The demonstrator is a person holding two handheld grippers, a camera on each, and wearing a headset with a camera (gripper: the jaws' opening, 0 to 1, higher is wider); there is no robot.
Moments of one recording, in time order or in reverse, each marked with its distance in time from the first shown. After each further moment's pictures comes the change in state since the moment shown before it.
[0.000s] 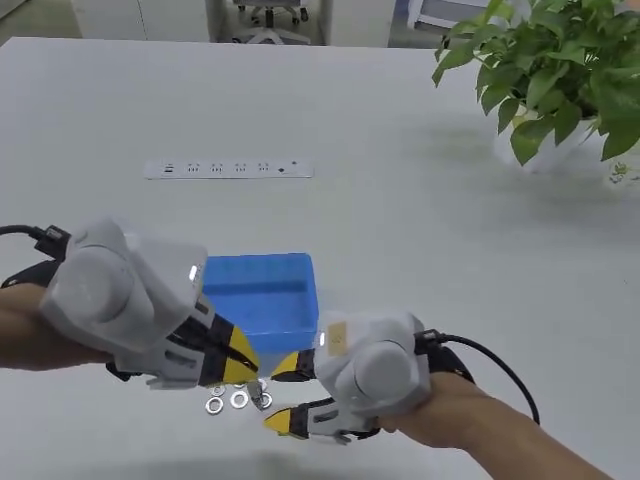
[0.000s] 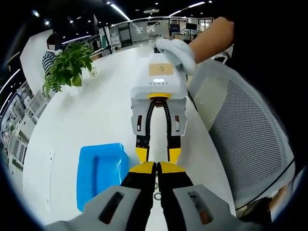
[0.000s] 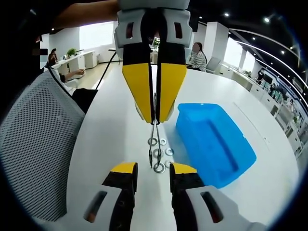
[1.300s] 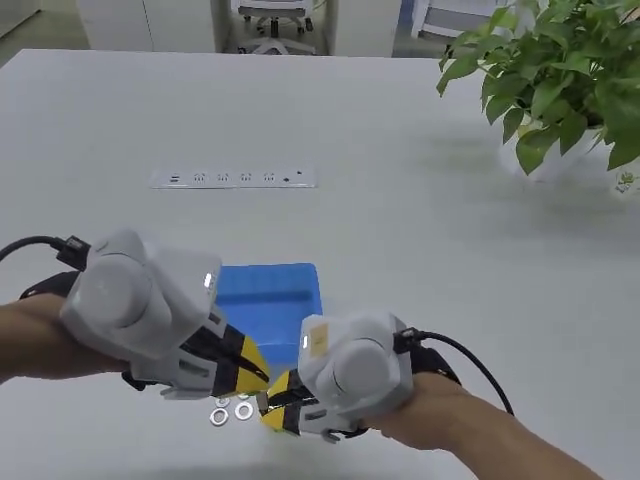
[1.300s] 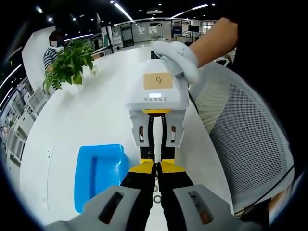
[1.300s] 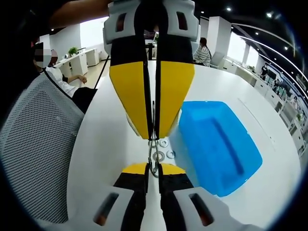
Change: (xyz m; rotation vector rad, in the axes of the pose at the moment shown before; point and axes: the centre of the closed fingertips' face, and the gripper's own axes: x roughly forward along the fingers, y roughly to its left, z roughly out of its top) left arm 0.002 0.003 0.003 -0.031 -0.016 -0.002; right arm 0.012 -0.001 0.002 0.017 0.043 0.044
